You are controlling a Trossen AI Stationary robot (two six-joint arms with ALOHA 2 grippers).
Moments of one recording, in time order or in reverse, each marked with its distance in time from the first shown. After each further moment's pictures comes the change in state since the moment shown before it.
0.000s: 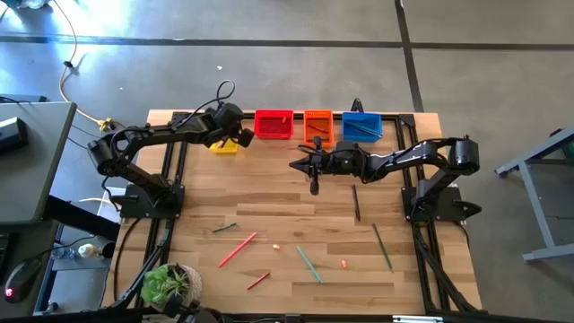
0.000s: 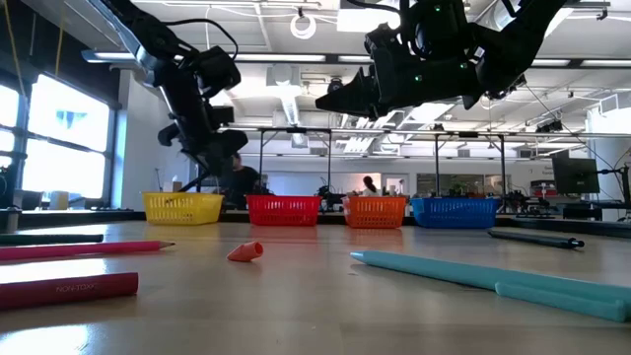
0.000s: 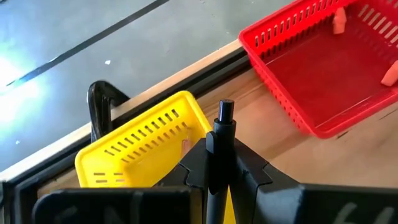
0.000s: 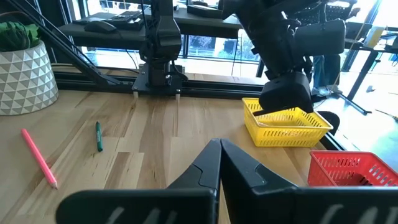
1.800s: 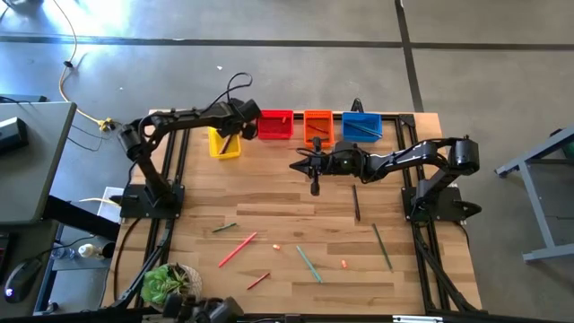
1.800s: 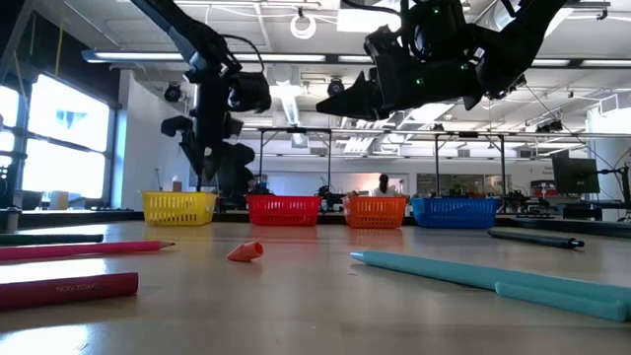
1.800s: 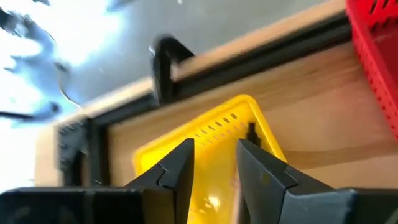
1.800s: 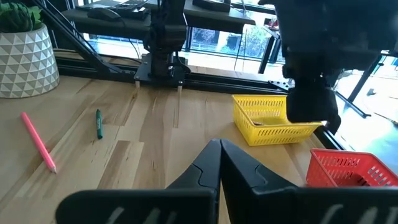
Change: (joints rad) left arm -0.029 0.274 0.356 -0.517 -0.226 -0.309; right arm 0.000 0.000 0.000 -0.029 -0.010 -0.053
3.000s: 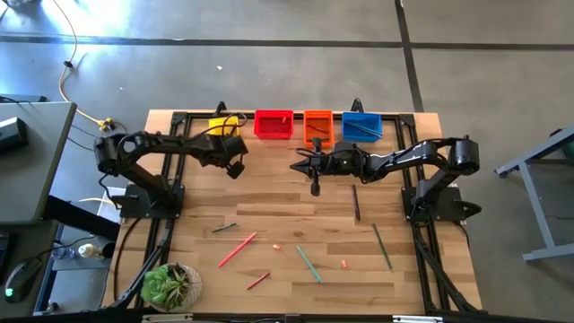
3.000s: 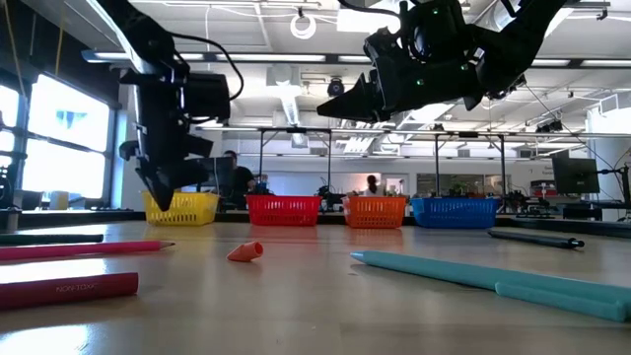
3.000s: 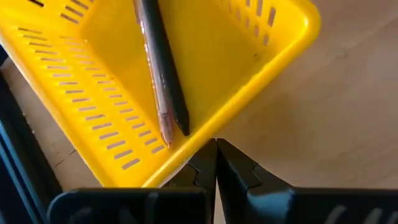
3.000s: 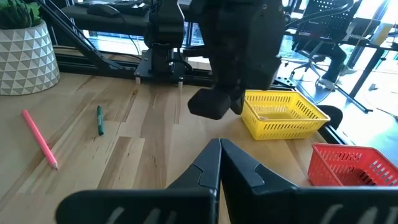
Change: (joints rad) left arm -0.172 -0.238 -0.449 0.146 0.236 0.113; right arm 0.000 0.000 0.000 -0.017 0.001 0.008
